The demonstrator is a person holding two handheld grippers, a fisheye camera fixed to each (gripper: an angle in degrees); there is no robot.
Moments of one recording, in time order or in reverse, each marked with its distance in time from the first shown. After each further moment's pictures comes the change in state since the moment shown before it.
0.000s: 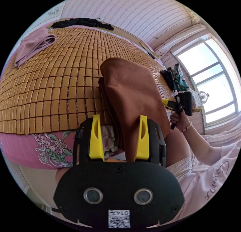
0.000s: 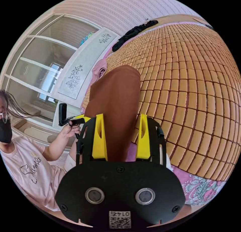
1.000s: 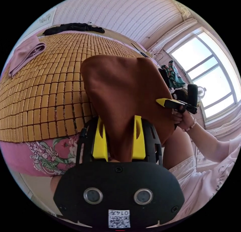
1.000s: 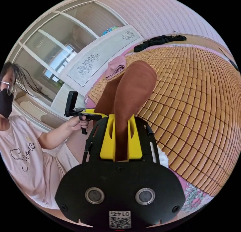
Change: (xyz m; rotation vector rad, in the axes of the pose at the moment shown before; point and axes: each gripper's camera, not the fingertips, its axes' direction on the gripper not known) left arm 0.036 -0.014 0.049 0.033 0.017 0.079; right arm -0.067 0.064 -0.057 -0.020 0.018 -0.239
